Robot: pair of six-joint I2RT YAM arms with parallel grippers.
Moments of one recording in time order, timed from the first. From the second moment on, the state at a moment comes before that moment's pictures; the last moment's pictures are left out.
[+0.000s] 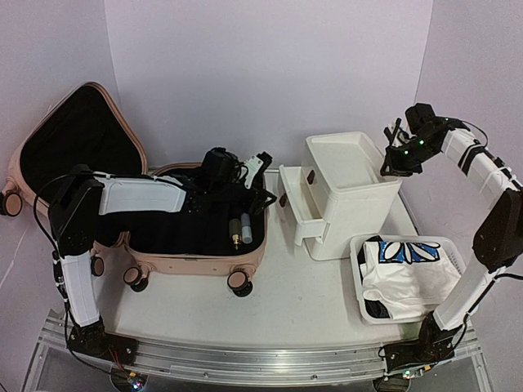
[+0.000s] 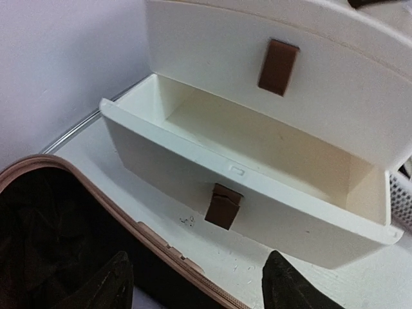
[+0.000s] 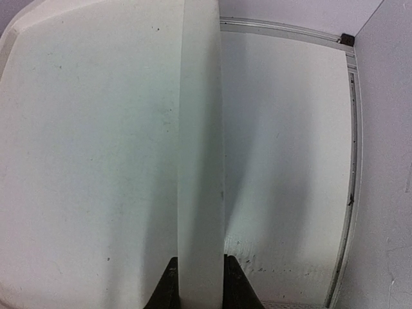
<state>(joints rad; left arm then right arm) -0.79 1.93 1.41 0.10 0.14 0.08 0.11 1.64 1.67 -0.98 -0.15 0.03</state>
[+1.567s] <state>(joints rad) -0.75 2.38 2.04 -0.79 -0.07 -0.85 0.10 1.64 1.67 -0.98 -0.16 0.06</state>
